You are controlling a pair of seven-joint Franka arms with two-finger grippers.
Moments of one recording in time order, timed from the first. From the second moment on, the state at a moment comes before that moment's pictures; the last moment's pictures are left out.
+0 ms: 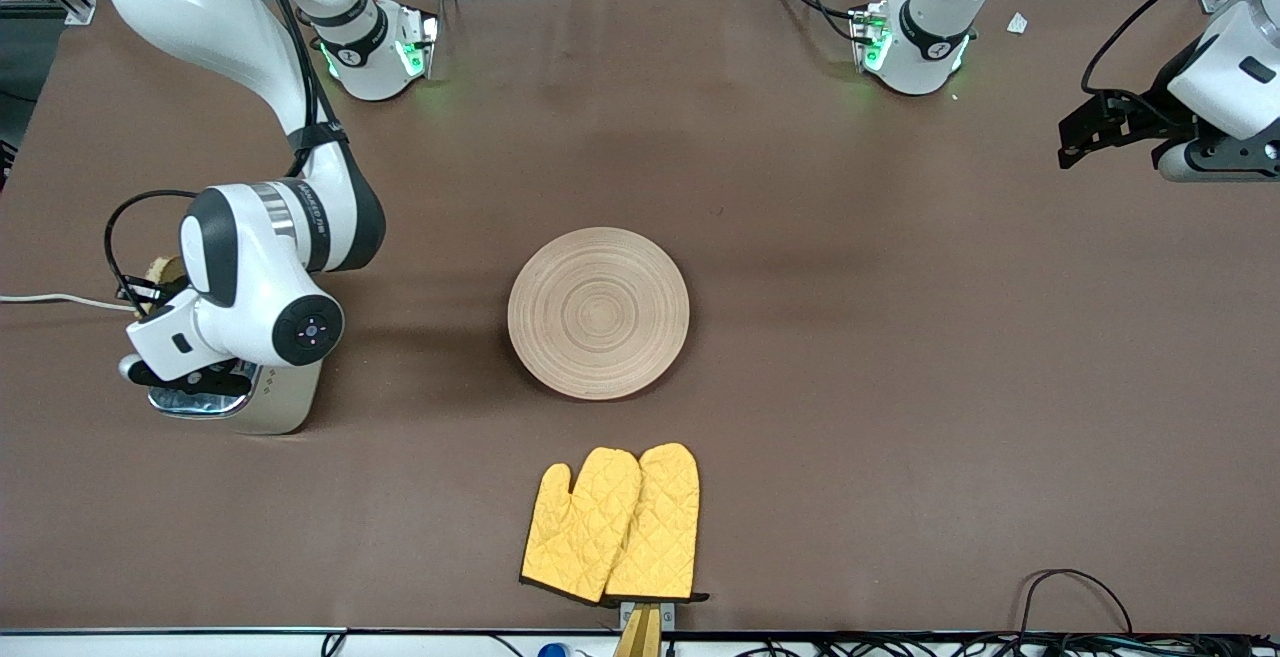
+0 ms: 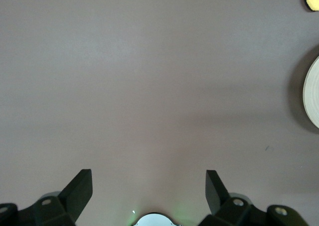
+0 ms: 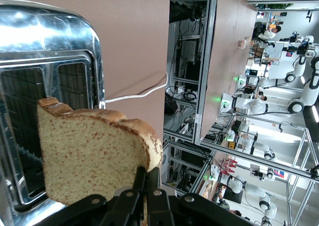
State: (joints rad) left arm -0.04 -0.07 -0.08 -1.60 0.01 1.47 -0.08; right arm 0.29 0.51 -0.03 -1.47 -0.85 1.32 0.46
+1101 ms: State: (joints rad) left arm -0.04 -0.07 -0.08 -1.61 0.01 1.51 -0.08; right arm 0.32 0.62 -0.04 -1.35 -0.87 1.37 0.45
